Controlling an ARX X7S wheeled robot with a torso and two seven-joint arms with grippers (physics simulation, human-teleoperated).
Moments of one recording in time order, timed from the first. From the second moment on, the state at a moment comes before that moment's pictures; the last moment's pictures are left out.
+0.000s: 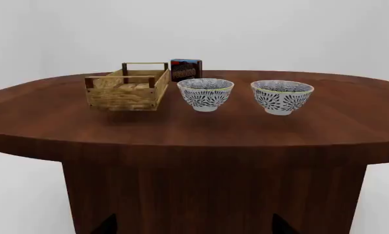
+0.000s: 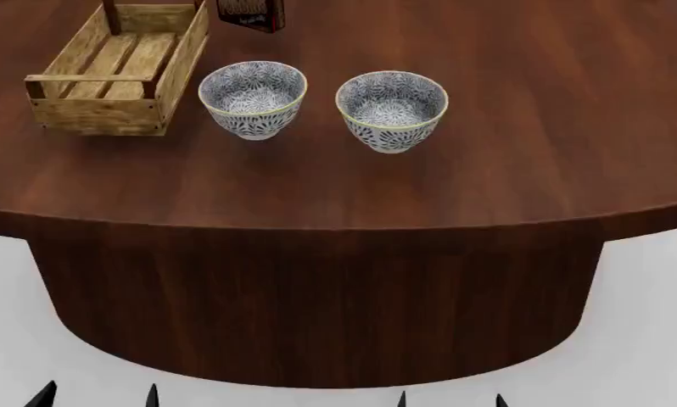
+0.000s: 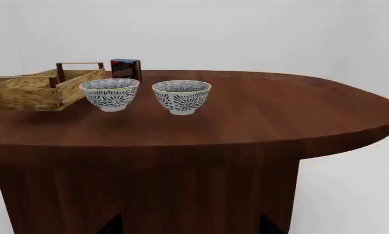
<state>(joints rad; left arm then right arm) 0.00 0.00 0.00 0.00 0.00 0.00 0.00 0.00 0.00 0.00 0.00 0.00 0.00 0.00</state>
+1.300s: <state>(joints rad) -0.28 -0.16 0.01 0.52 -0.28 -0.49 -0.12 0.26 0.20 -0.06 -0.66 0.13 0.69 0.08</state>
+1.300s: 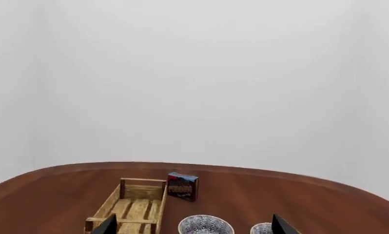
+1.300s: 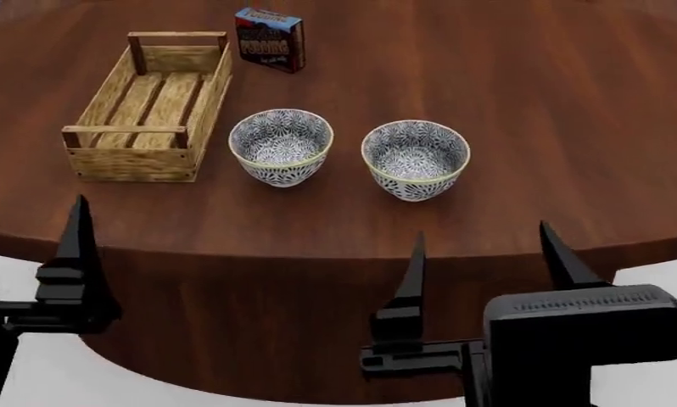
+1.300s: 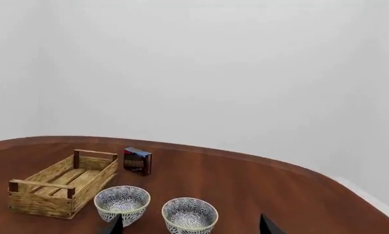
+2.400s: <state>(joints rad) -0.30 -0.20 0.02 0.58 -0.31 -0.54 -0.18 0.29 0.25 -0.13 -0.73 0.15 0.76 0.10</state>
